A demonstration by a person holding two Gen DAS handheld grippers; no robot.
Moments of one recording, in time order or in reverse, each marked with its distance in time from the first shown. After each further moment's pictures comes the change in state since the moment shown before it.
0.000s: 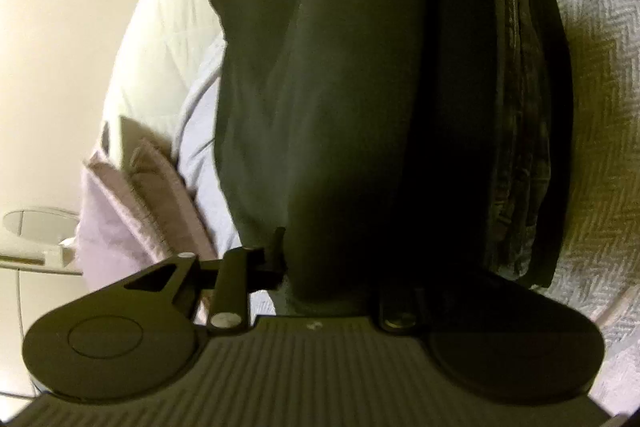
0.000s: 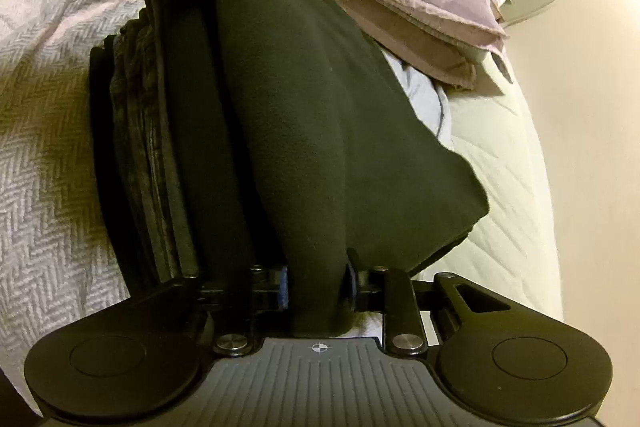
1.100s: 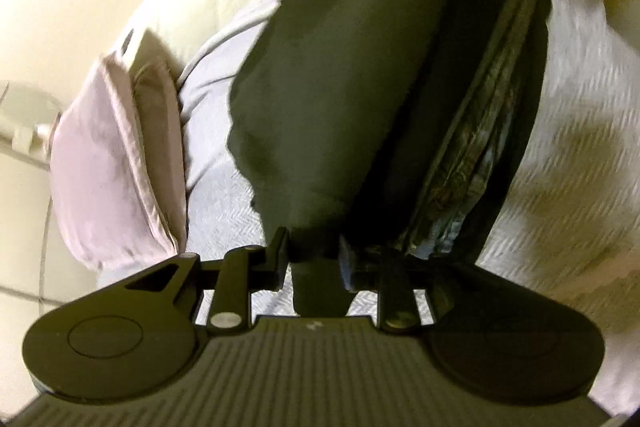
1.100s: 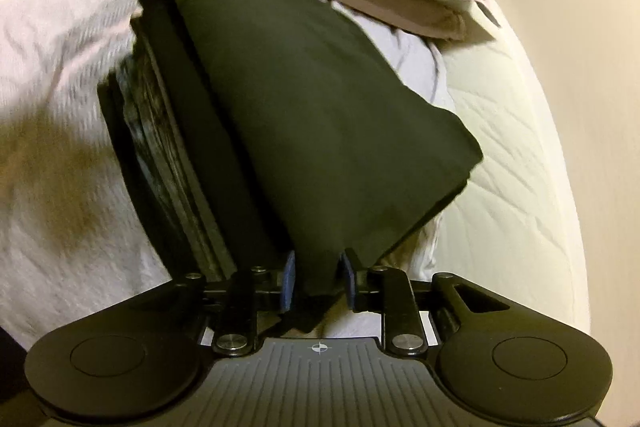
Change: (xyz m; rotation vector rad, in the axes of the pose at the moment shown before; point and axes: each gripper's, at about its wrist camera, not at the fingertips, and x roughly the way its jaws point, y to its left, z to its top) left arm -0.052 0.039 -0.031 -0.382 0.035 -0.118; right arm -0.033 -0.026 0.010 0.248 0.073 0.120
